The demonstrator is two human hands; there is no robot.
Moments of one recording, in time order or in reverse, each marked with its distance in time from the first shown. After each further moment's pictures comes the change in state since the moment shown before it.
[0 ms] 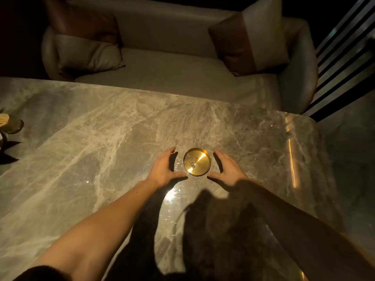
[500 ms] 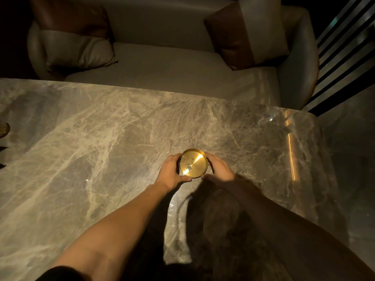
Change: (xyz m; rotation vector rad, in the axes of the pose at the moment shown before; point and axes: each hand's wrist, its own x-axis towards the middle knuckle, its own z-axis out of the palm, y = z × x) left_hand 0.022 0.008 0.039 0.026 -0.001 -0.021; right_hand 0.030 0.013 0.026 0.011 -0.013 -0.002
